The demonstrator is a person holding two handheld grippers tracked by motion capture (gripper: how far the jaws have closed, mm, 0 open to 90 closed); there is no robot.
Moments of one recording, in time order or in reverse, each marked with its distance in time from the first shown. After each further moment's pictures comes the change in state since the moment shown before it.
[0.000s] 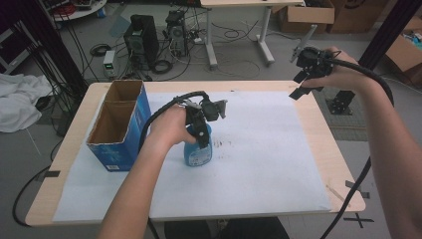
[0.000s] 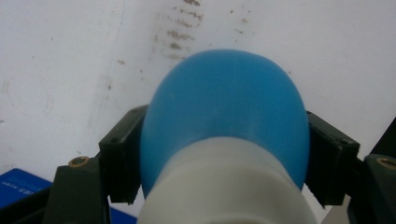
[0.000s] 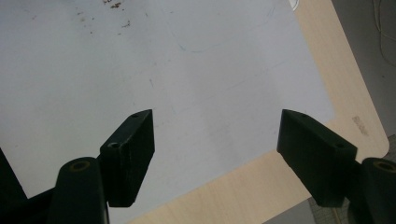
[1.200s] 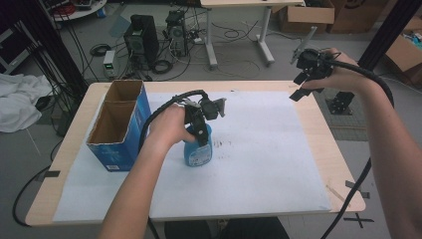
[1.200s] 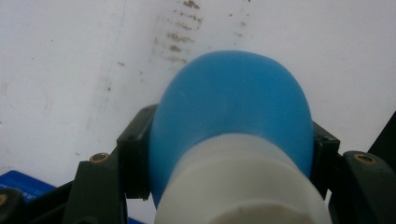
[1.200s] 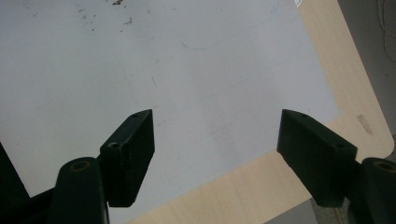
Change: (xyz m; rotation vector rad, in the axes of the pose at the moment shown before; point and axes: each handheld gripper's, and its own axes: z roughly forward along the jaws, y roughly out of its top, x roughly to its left) left arm 0.003 -0.001 -0.002 -0.010 -0.012 -0.007; right arm 0.001 -0.002 0.002 0.005 0.007 0.001
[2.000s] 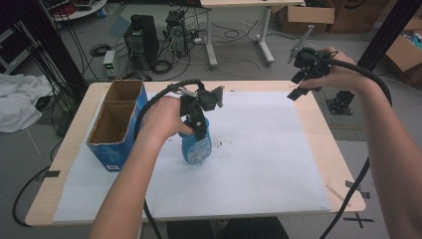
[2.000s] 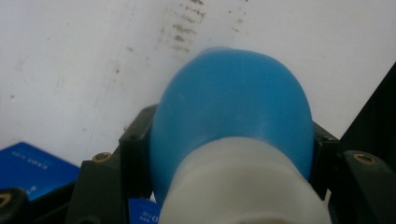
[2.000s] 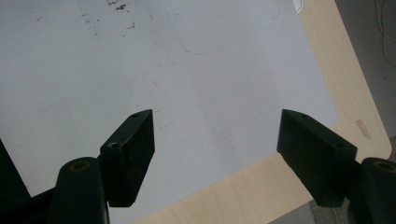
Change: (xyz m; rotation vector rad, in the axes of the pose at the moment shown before) left arm 0.003 -0.003 -0.039 0.021 -0.015 -0.084; right arm 0.003 0.008 -0.002 0.000 -0.002 -0.010
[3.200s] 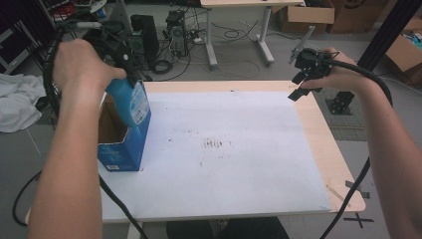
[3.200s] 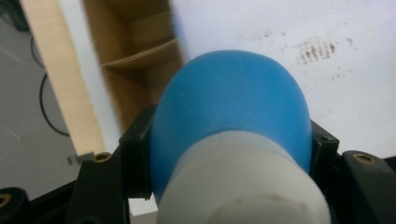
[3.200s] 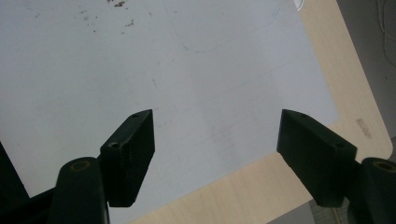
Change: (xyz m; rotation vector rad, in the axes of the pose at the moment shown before) left arm 0.090 -0.129 -0.148 -0.080 0.109 -0.863; right arm -0.002 -0.004 0.002 -0.001 0.002 0.001
